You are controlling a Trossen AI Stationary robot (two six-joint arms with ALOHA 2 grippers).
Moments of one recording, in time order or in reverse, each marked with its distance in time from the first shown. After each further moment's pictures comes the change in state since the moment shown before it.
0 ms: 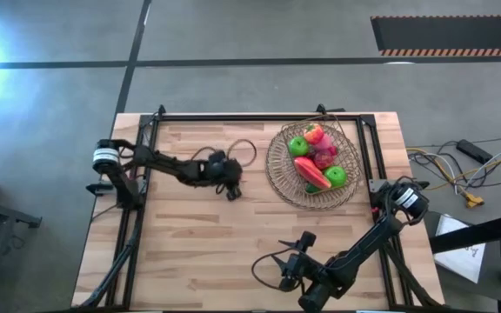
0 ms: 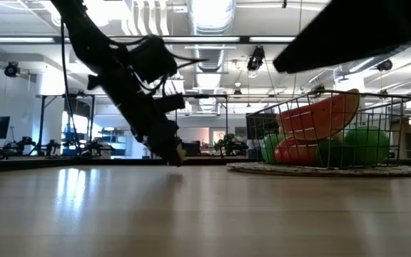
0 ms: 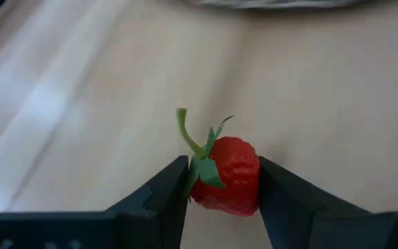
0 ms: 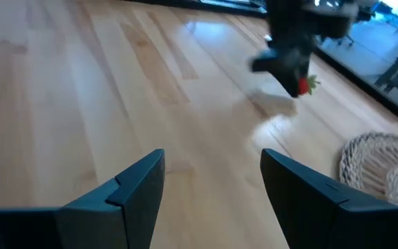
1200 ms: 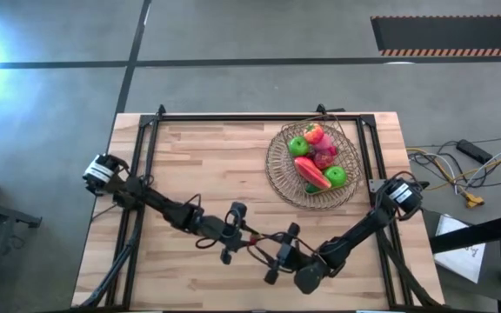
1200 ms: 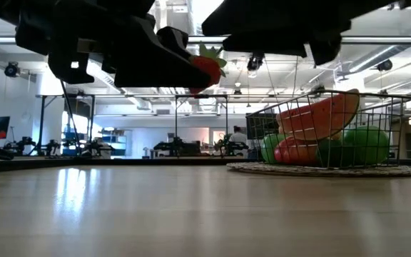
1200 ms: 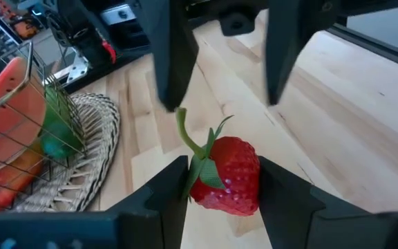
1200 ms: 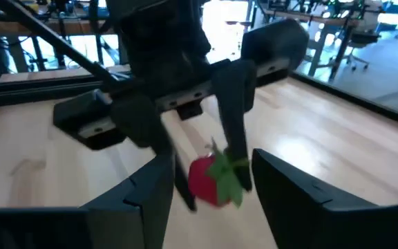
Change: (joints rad) left arm -0.545 0.000 0.006 0.474 0.081 0.404; right arm -0.116 0.001 -0.184 0.918 0.025 -0.485
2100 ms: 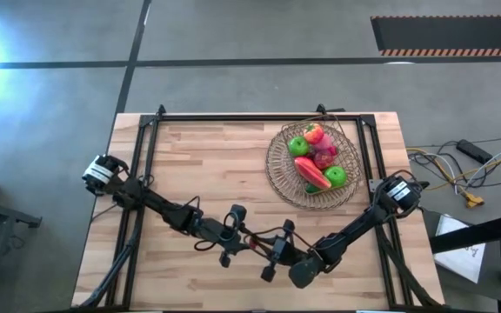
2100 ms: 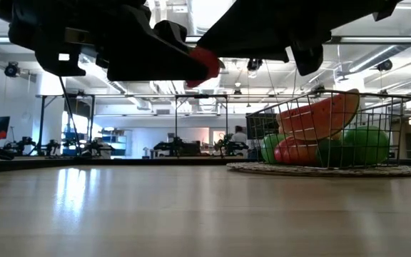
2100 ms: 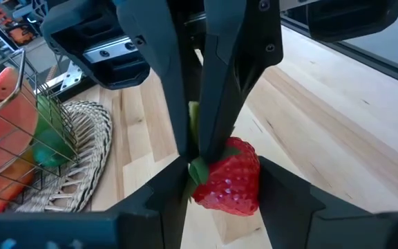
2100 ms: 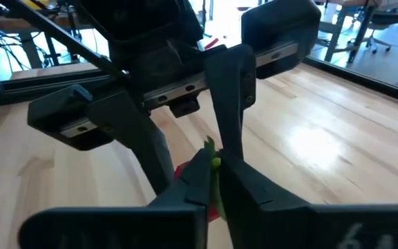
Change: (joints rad) left arm -0.023 0.000 0.002 0.017 0.001 -0.003; right arm -0.043 0.000 0.009 -0.032 -0.098 0.053
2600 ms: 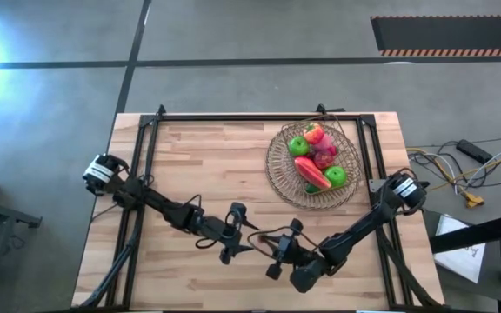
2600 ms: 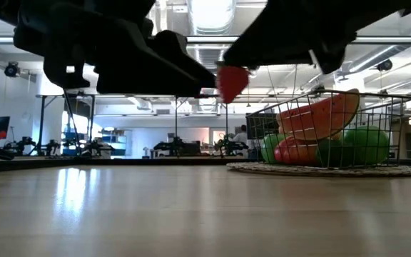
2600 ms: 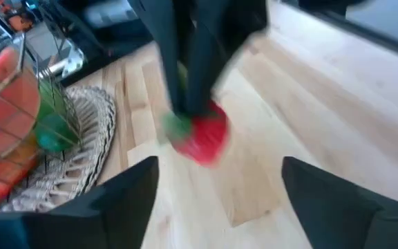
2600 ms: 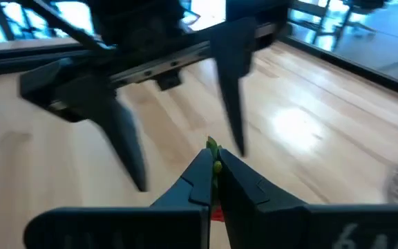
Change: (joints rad) left arm 0.023 0.000 -0.006 -0.030 -0.001 -0.002; right arm 0.030 -0.056 0.007 -0.283 0.028 0.169
